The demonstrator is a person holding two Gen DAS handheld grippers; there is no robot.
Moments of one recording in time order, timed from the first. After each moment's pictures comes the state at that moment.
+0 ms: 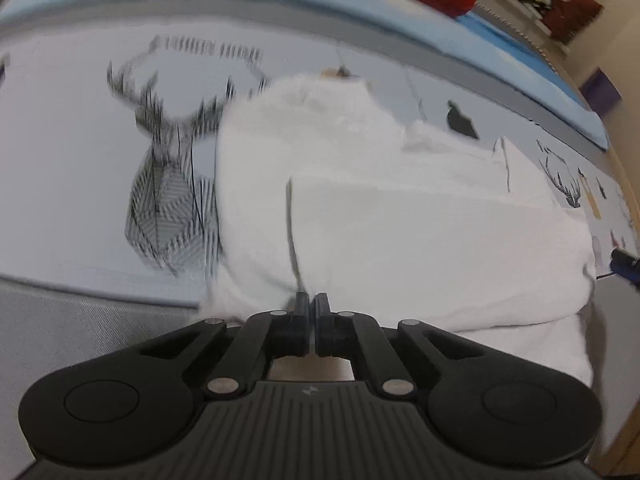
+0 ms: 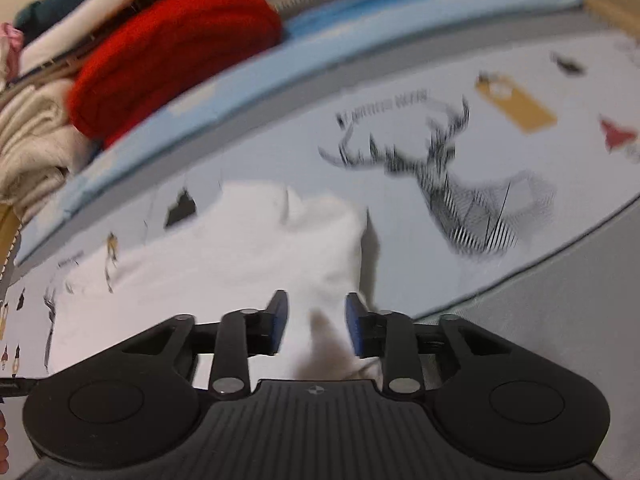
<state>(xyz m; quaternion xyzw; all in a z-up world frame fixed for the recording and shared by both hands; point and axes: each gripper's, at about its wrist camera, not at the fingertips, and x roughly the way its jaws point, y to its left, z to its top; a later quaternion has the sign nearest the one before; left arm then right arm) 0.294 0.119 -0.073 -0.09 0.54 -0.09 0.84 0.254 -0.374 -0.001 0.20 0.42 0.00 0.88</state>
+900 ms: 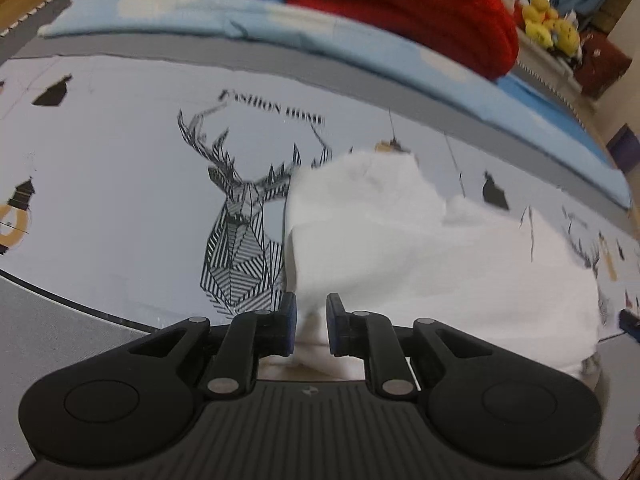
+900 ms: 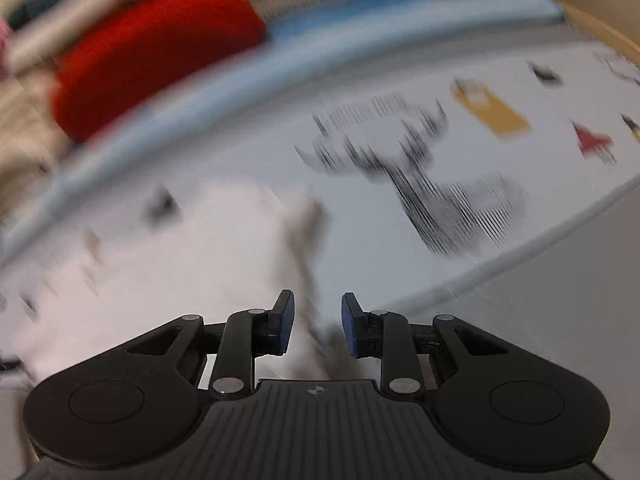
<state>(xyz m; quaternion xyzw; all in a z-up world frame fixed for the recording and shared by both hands) 0.300 0.152 -0.046 -0.13 0.50 -0.02 0.86 0.249 -0.357 0.001 0.18 0.39 -0.01 0.90</state>
